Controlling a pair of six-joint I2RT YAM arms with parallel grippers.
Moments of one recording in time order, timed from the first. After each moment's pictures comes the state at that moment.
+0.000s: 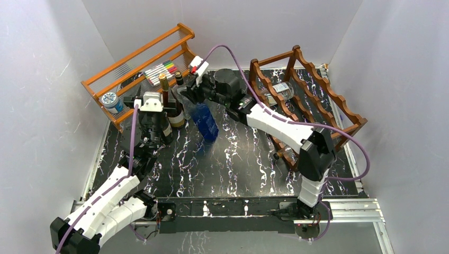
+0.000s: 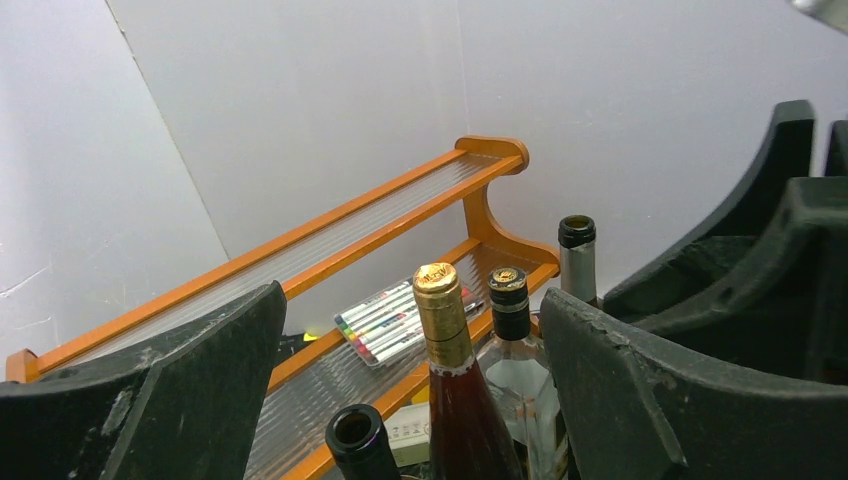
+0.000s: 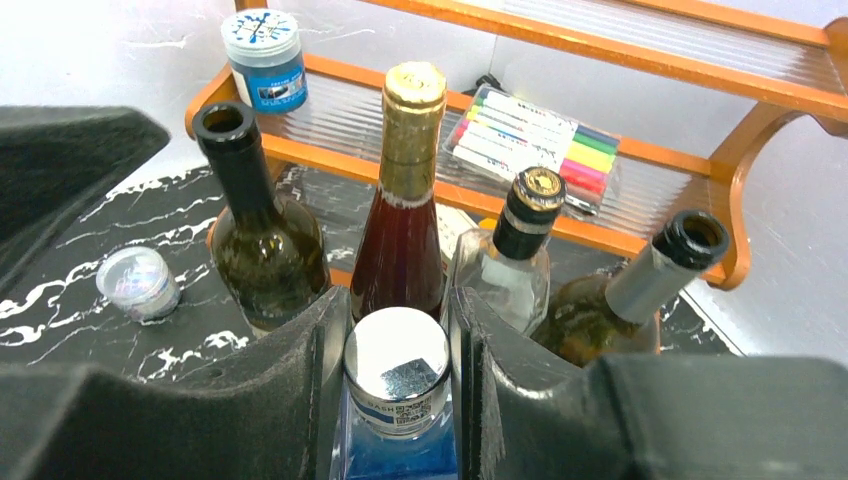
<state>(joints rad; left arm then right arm) -0.55 0.80 0.68 0.54 -0.47 0.41 0.89 1.78 1.60 0.12 -0.22 -0.10</state>
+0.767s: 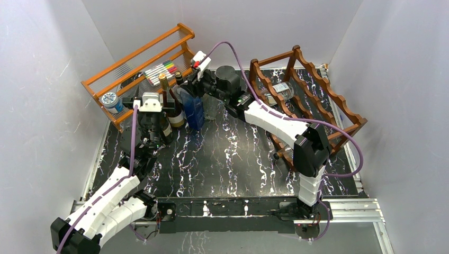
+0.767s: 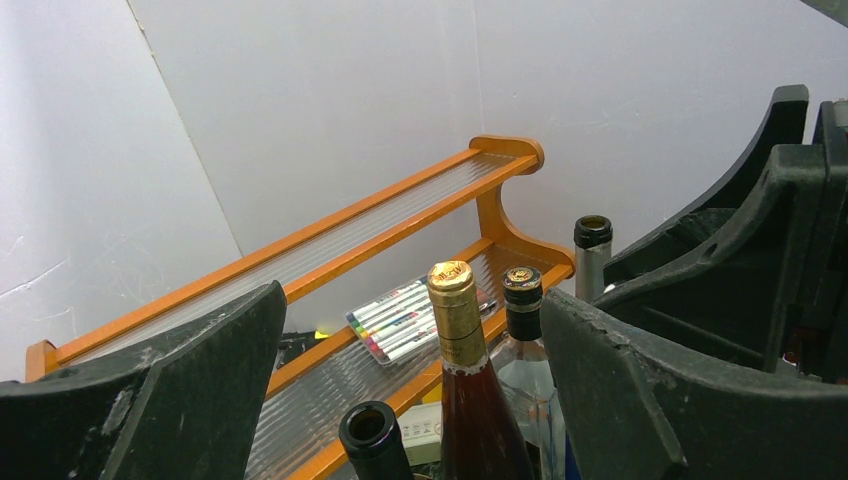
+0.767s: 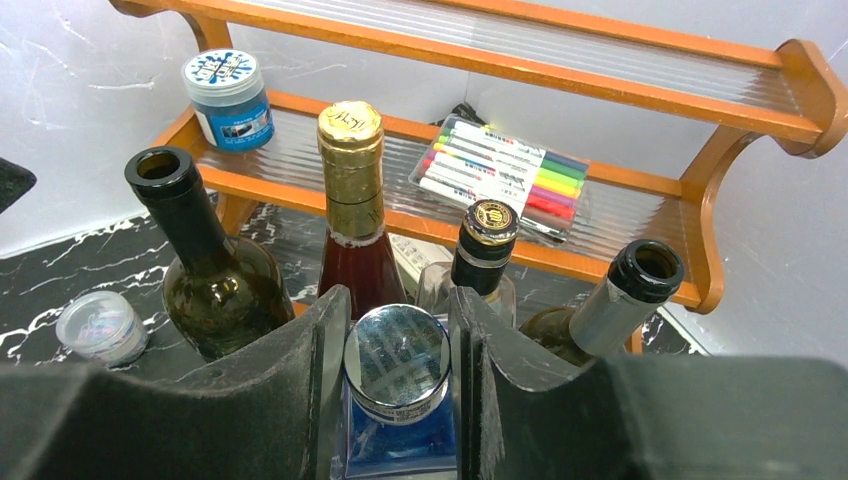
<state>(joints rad) -0.53 0.79 0.67 0.56 -0.49 0.43 0.85 1.87 1.67 0.21 -0.23 -0.07</state>
